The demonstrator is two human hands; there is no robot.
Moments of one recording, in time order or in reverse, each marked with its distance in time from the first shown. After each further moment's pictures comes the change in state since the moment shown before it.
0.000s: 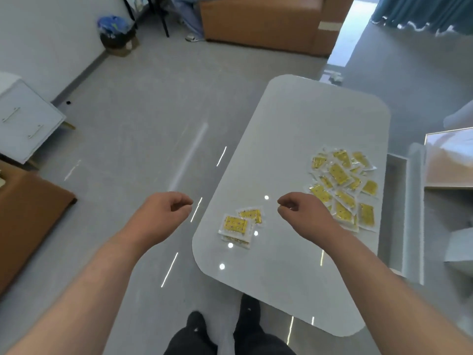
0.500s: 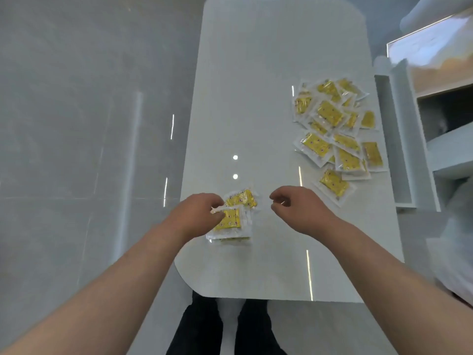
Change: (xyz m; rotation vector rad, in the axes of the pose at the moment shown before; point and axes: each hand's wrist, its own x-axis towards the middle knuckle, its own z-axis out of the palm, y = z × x) left_hand 0.227 -0.090 0.173 0.442 -0.538 0.269; right_hand 0.118 0.103 0.120 -0.028 0.038 0.277
